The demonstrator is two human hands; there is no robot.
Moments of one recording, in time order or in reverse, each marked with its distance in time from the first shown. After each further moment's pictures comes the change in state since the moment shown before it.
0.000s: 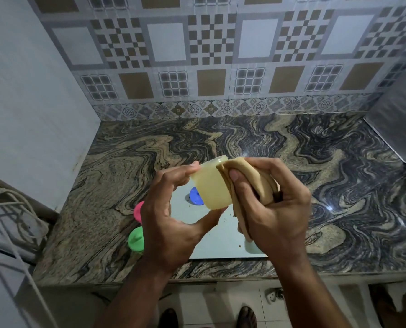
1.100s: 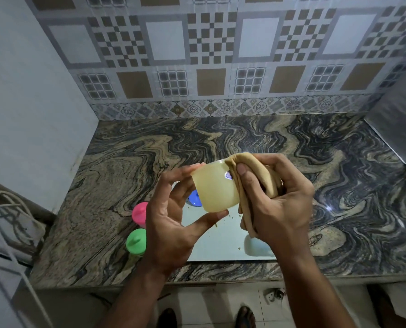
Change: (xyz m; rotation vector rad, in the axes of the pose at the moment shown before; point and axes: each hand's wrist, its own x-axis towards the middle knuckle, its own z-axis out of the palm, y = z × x) left_hand 0.000 -0.007 0.010 -0.451 -0.059 -0.260; right_hand 0.014 0.001 0.000 0.067 -0.005 0.117
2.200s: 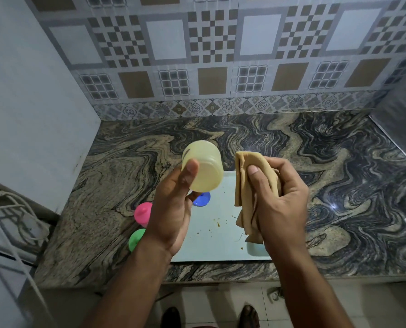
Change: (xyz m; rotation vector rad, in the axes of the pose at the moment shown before) left_hand 0.029 0.020 0.010 -0.241 0.033 -0.425; right_hand -0.001 0.019 0.000 0.088 0.054 0.226
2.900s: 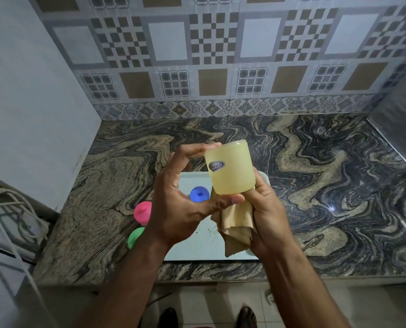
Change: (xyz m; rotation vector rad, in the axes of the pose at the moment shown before) left_hand 0.001 0.012 -0.001 0.579 -0.079 0.616; right_hand -0.003 0.008 0.009 0.552 -0.370 0.468
